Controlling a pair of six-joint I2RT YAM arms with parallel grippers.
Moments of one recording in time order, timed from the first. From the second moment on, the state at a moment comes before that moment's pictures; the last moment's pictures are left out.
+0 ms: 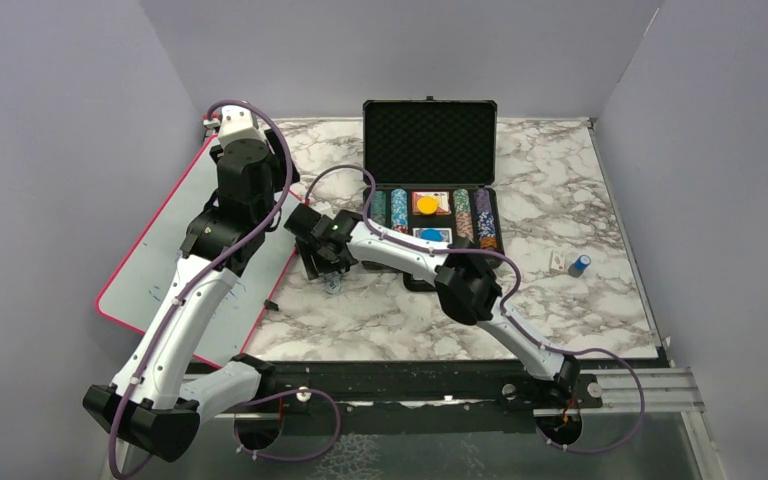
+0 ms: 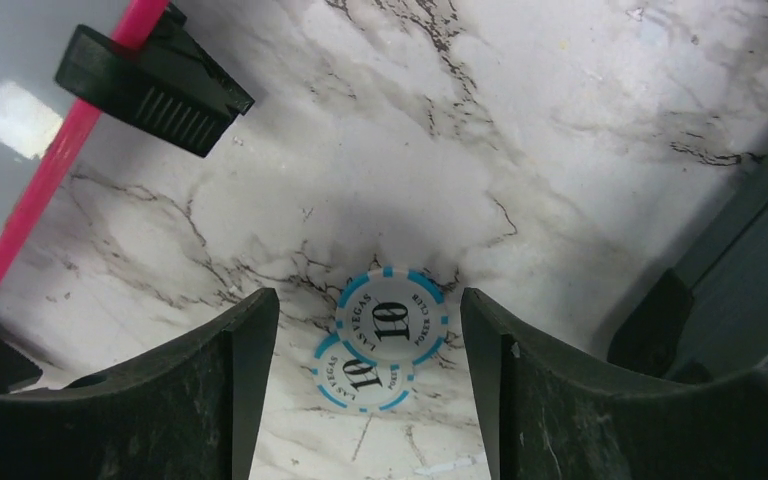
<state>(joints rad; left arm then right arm) -0.37 1.07 1.26 -0.46 -0.52 -0.33 1.07 2.49 2.25 -0.89 0.22 0.61</state>
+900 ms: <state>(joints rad) -0.37 1.07 1.26 -0.46 -0.52 -0.33 1.07 2.44 2.15 -0.86 0.16 0.56</state>
